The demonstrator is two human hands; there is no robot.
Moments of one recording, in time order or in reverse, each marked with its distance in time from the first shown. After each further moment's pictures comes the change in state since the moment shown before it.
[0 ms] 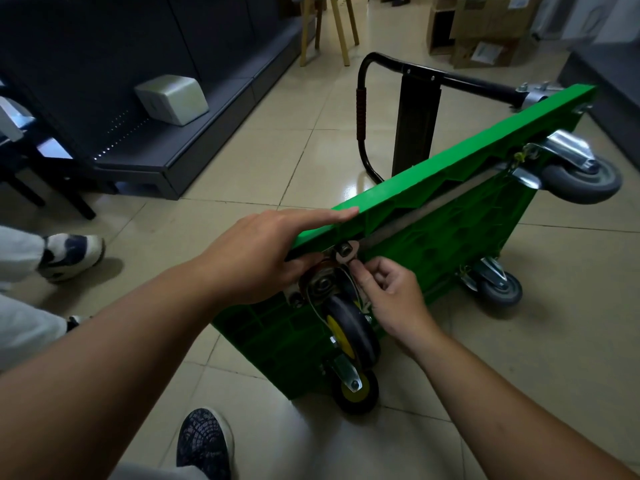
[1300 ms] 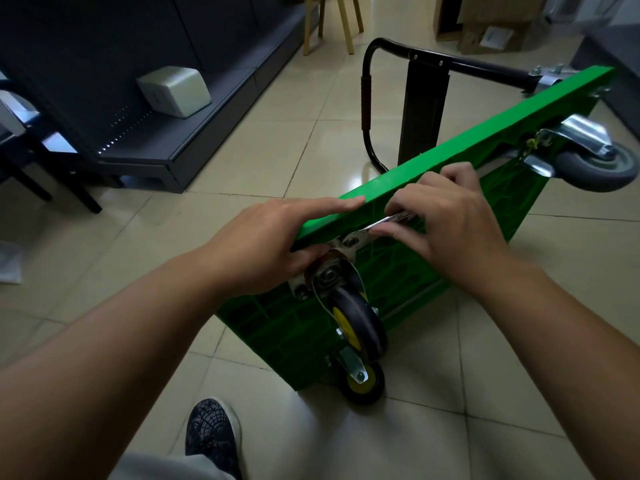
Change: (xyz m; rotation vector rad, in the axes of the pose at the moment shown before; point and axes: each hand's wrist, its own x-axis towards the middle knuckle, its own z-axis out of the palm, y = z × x) left_hand 0.000 -0.003 0.000 0.013 0.017 0.016; right_hand 0.035 -0.089 -0.056 -1.227 0.033 -0.872
